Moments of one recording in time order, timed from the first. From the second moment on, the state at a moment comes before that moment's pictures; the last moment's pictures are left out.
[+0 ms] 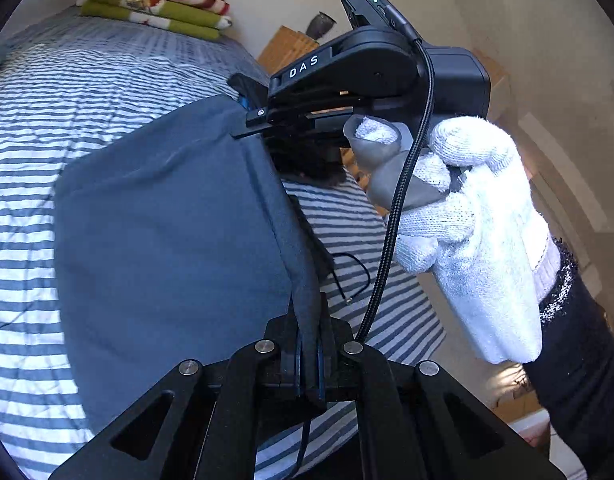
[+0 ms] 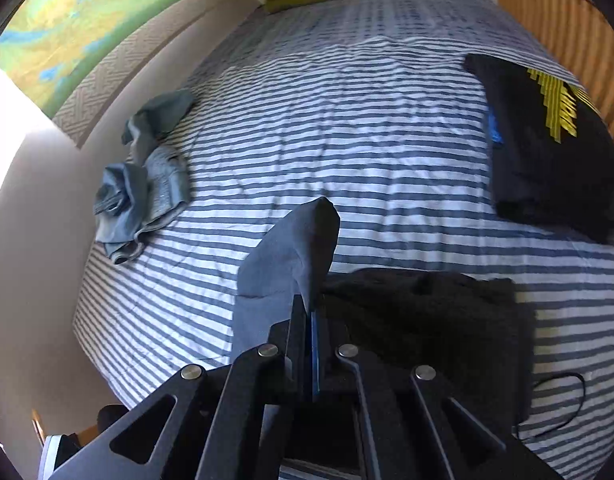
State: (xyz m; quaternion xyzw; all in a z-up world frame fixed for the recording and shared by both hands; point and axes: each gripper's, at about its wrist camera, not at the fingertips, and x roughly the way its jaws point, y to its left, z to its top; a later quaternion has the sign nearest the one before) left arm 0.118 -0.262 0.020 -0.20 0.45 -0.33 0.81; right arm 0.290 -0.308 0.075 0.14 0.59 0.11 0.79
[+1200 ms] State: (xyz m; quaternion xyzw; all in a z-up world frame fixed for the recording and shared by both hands) left arm 0.085 -0.189 -0.026 -0.16 0.52 -0.24 0.80; right arm 0.208 -0.399 0.046 0.13 0.56 0.09 0.81
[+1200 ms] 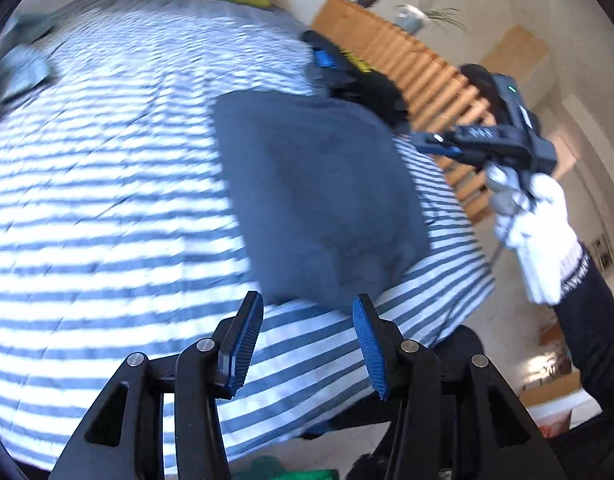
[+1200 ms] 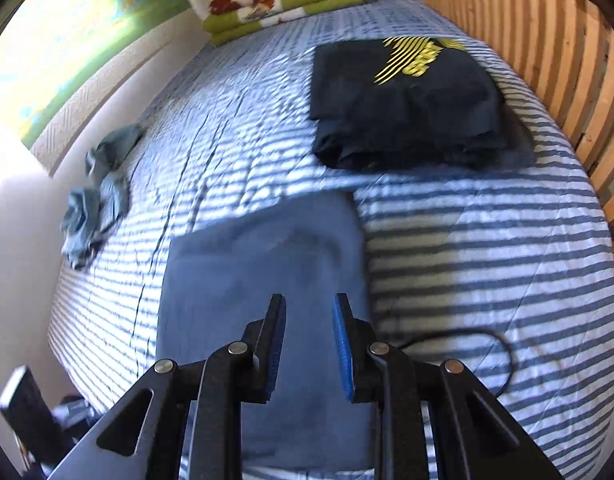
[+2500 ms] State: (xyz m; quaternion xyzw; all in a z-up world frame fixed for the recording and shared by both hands) left arm 0.117 -0.251 -0.107 -0.14 0.53 -0.32 0.77; right arm 0.363 -0.150 -0.020 -0.15 0.64 0.20 0.72
